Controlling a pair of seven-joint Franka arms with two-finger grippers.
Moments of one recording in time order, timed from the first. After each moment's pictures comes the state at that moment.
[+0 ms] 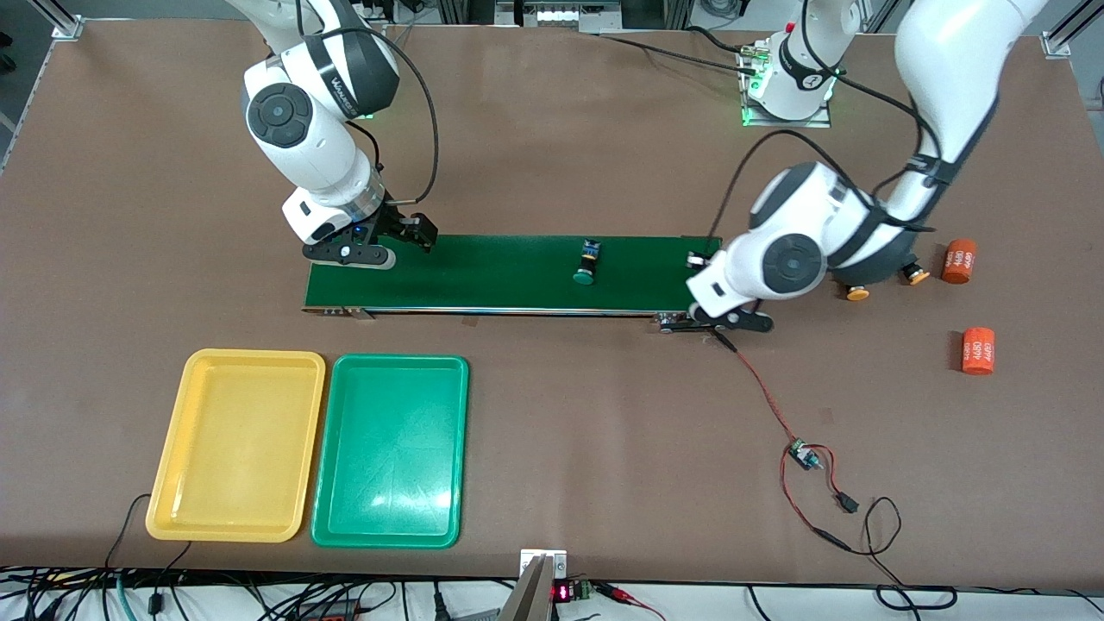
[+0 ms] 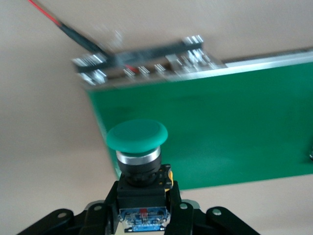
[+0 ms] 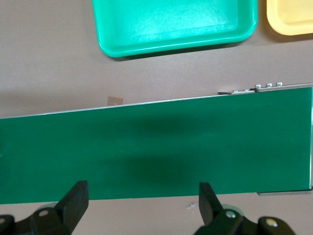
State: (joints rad) left arm 0.31 0.56 -0.83 -1.84 0.21 1.85 -0.50; right arm 0.09 0.11 0.41 -2.11 0.04 2.24 0.58
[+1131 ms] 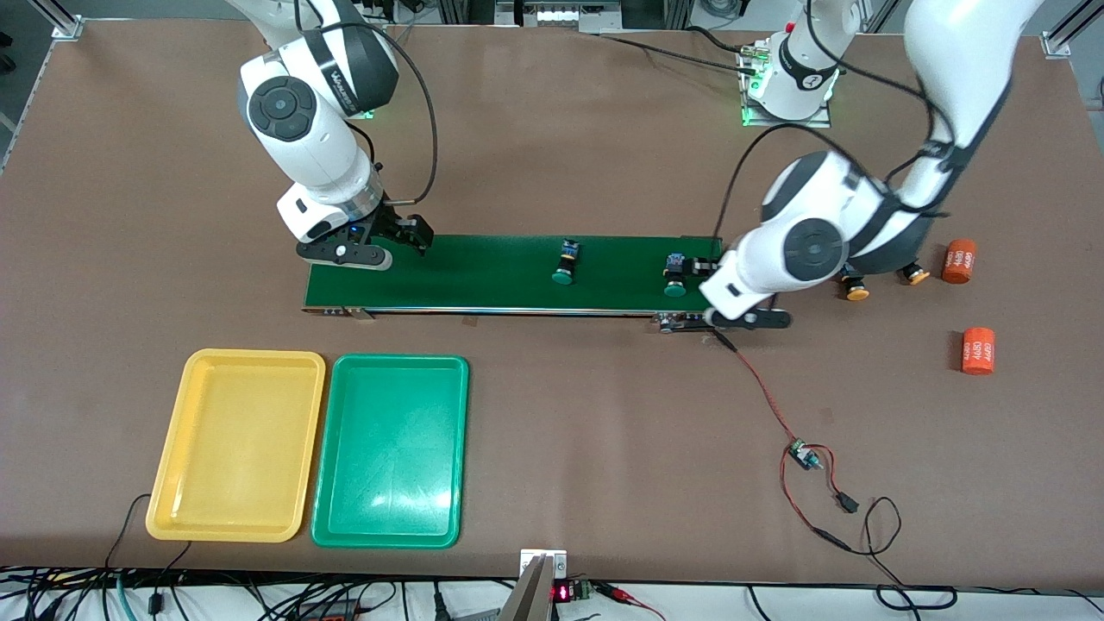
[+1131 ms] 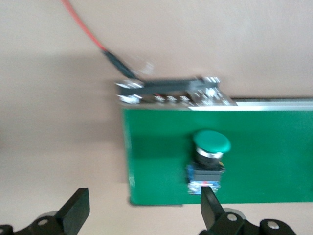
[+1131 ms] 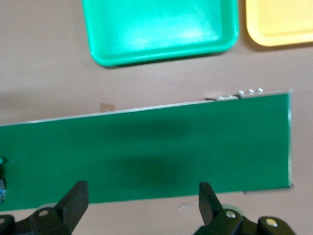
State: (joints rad) left arm 0.38 0.46 -0.81 -1.84 0.19 1.90 -0.54; right arm 0.08 0.09 0.41 -2.07 -0.01 2.16 0.63
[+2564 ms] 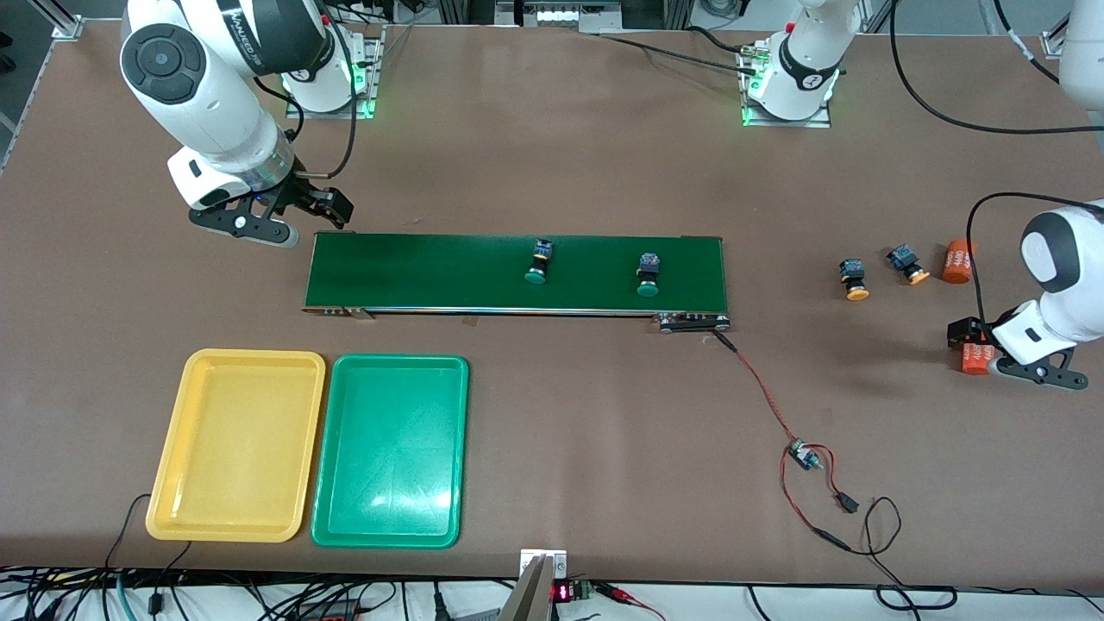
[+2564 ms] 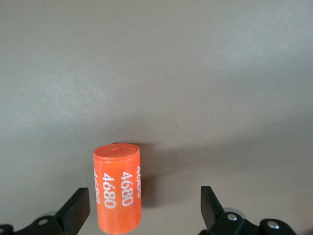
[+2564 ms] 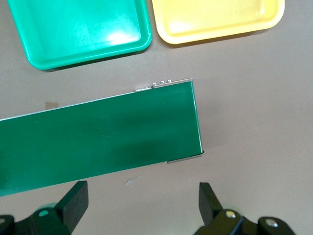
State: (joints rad) left arm 0.48 0.58 -0.11 -1.81 0.22 2.40 0.47; right arm -0.05 -0.05 0.39 -2.03 -0.02 1.89 0.56
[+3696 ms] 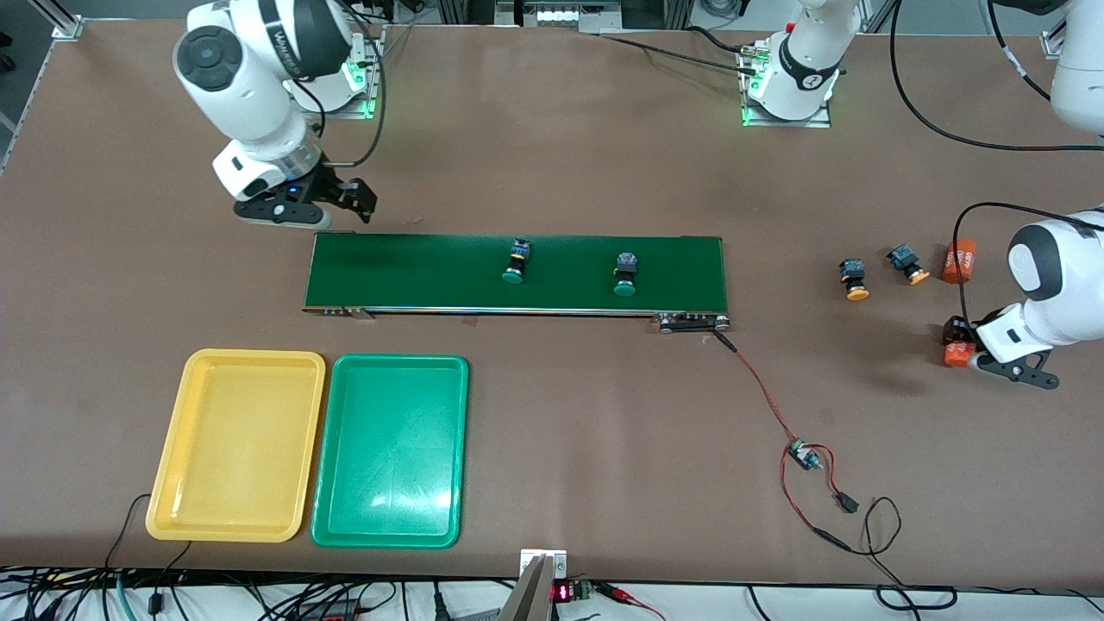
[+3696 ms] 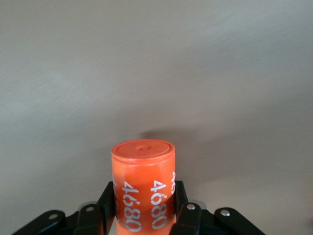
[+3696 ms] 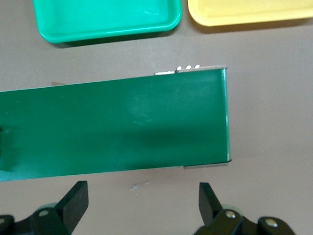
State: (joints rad) left arm 0.48 0.61 -0.15 -1.79 0.22 2.30 0.54; right arm -0.16 -0.18 0.55 -2.35 0.11 2.21 0.45
